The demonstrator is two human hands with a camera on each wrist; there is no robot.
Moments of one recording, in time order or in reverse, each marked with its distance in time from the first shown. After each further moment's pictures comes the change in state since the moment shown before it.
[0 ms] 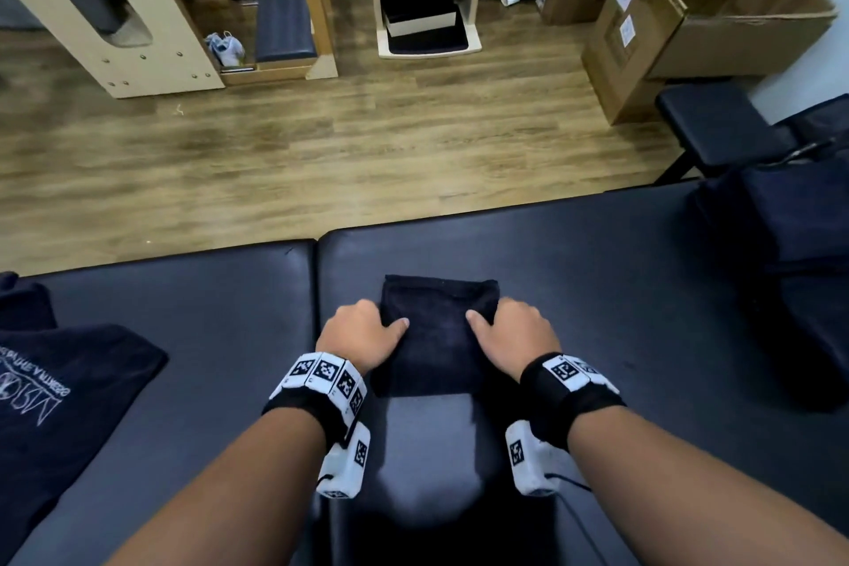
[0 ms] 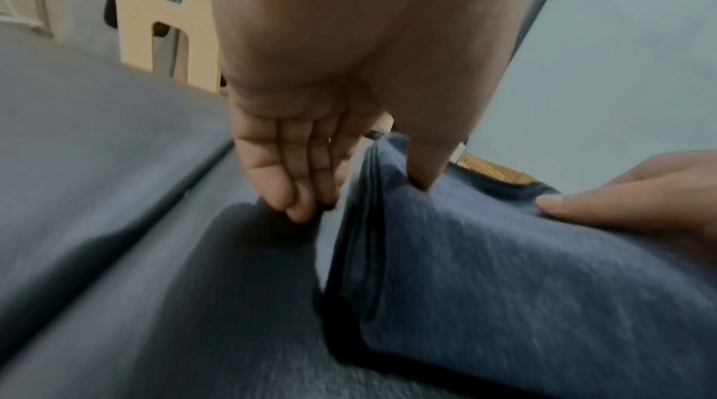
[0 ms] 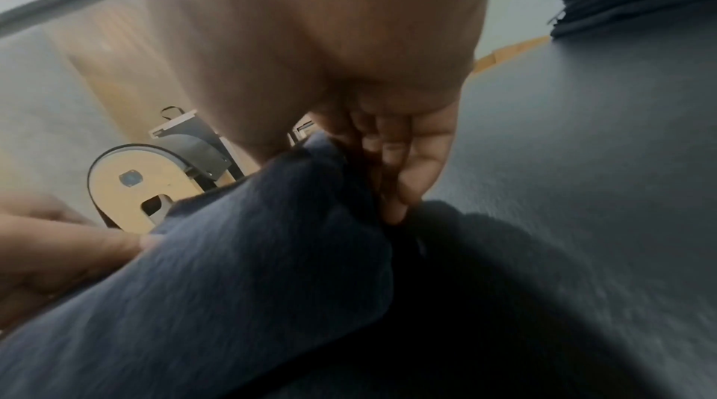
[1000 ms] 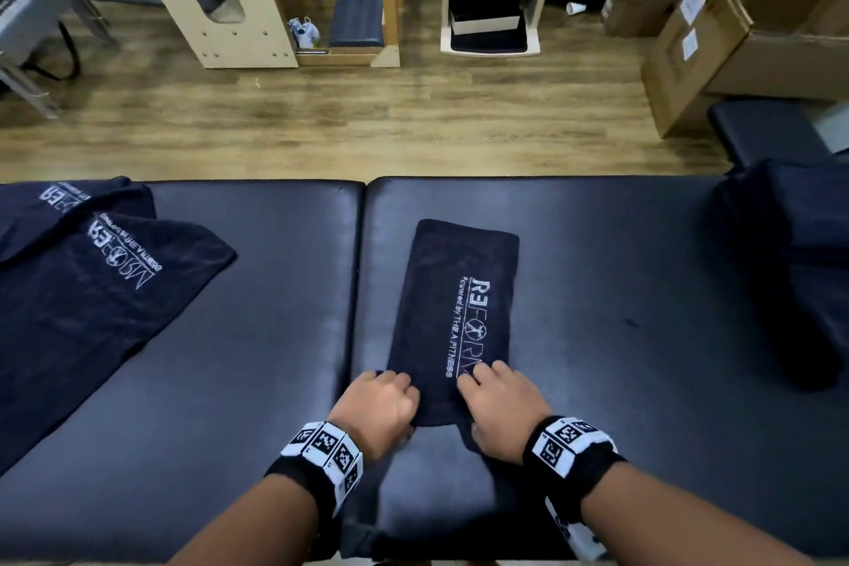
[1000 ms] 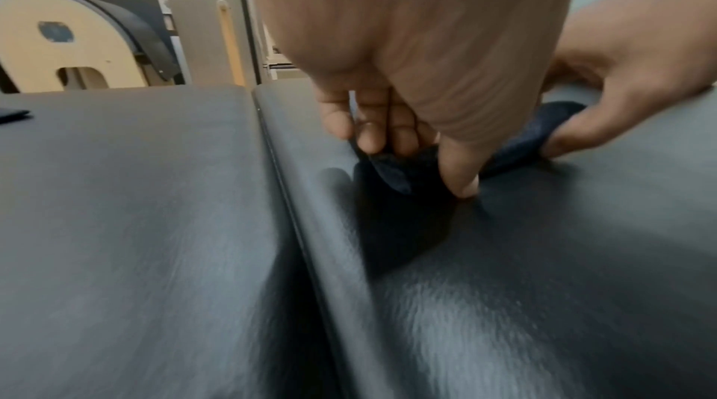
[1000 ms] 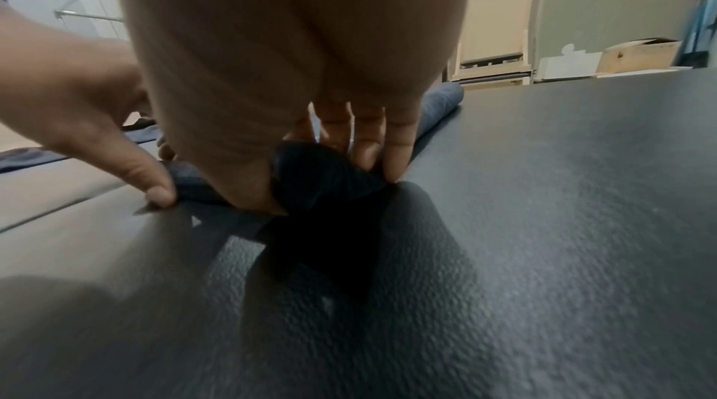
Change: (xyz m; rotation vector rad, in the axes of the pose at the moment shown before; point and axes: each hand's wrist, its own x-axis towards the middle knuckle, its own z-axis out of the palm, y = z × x) left_hand -0.178 -0.067 0.097 0.659 -0.146 0.595; right_hand -0.142 0.059 0.082 -0.573 -0.233 -0.729
